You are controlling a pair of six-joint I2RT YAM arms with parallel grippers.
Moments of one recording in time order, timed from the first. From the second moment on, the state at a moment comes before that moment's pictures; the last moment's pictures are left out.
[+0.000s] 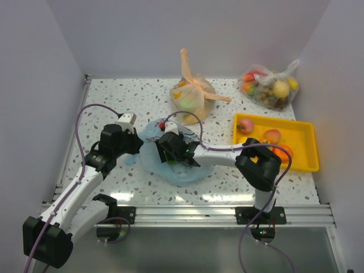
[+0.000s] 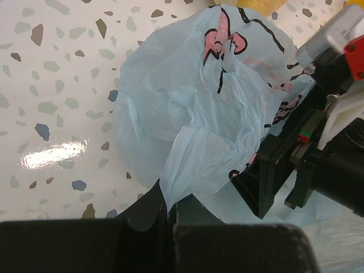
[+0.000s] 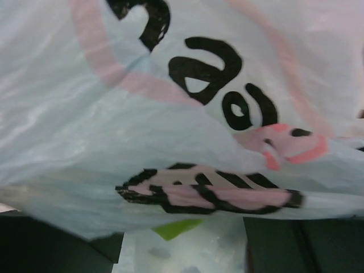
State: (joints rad) left arm -0.31 0.88 0.62 -0.30 0.12 -0.25; right arm 1.04 1.86 1.17 -0.11 0.40 0.49
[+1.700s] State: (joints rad) left arm -0.31 0.91 0.62 -0.30 0.12 -0.25; right arm 0.74 1.17 1.26 -0.43 0.28 0.13
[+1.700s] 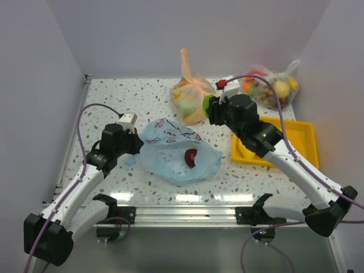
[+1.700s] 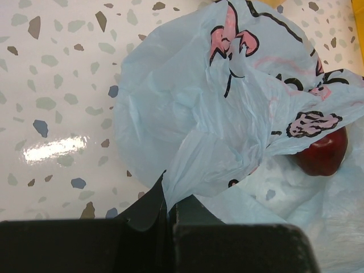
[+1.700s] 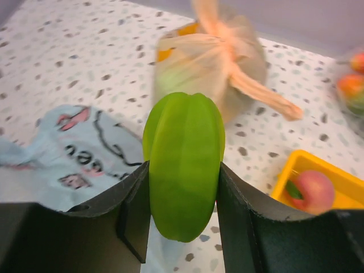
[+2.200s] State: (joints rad) left arm -0.31 0.91 0.62 -0.30 0.12 -0.25; right arm 0.03 1.24 1.01 -0.39 0.26 0.42
